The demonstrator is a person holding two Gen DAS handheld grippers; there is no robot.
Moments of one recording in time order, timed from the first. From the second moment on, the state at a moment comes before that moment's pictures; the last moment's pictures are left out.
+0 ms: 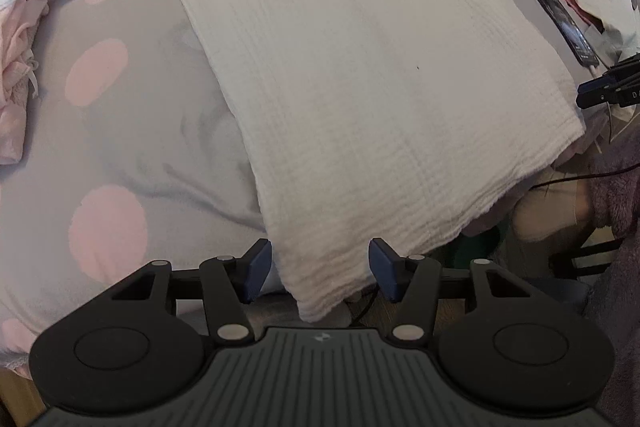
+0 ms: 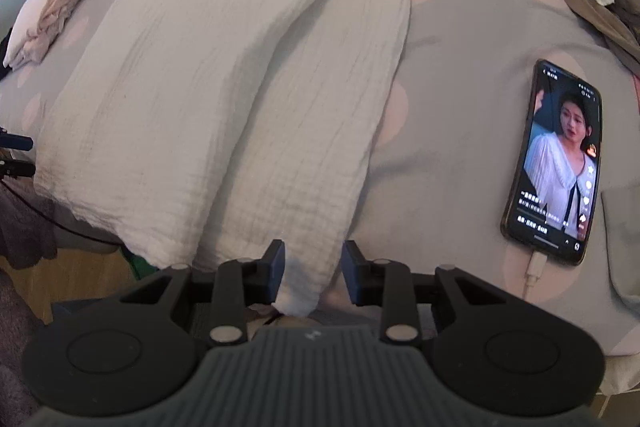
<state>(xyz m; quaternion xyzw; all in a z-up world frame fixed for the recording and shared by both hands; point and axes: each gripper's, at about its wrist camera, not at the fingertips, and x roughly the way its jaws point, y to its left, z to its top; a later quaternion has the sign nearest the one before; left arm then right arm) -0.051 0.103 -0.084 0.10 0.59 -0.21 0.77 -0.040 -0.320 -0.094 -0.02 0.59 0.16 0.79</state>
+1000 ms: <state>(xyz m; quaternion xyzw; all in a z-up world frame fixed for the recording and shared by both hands) -0.038 0.138 -0.036 0.04 0.62 -0.20 0.76 -0.013 -0.362 -0.026 -0.05 0.62 0.11 0.77</state>
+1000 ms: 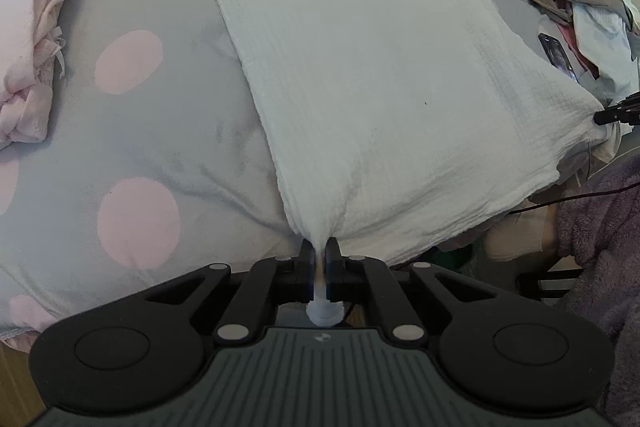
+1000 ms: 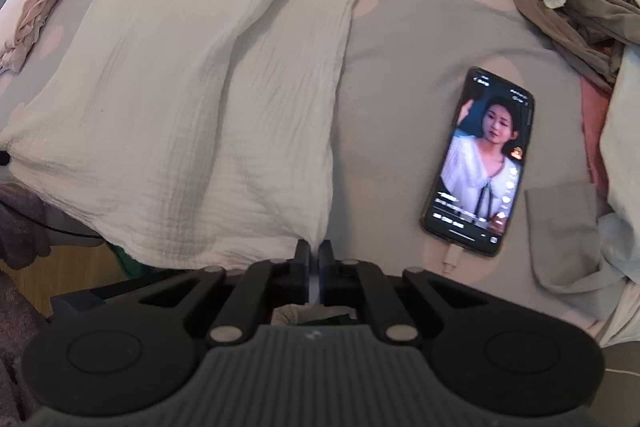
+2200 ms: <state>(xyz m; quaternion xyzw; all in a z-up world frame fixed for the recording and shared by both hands) 0.045 0.165 -0.016 -0.05 0.57 -0.16 0.80 0.020 -0.367 -0.027 -0.05 0.61 0.08 0.78</state>
